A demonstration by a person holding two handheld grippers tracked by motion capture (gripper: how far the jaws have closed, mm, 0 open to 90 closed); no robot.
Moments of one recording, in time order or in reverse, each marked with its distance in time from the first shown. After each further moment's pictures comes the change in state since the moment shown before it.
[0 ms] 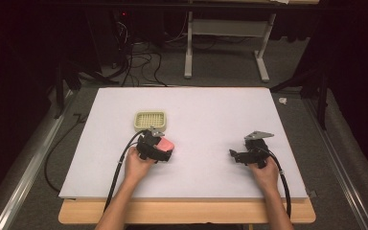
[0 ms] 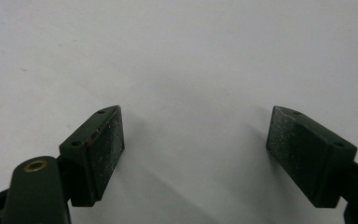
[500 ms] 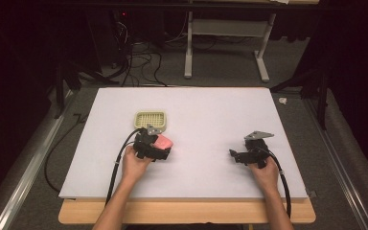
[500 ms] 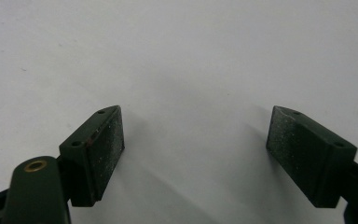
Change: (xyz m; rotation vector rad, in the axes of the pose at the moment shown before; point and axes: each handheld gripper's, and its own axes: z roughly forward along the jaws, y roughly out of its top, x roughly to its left) left arm 0.003 0.004 -0.020 -0.047 0.003 -0.021; right arm 0.000 0.000 0.000 0.000 0.000 0.000
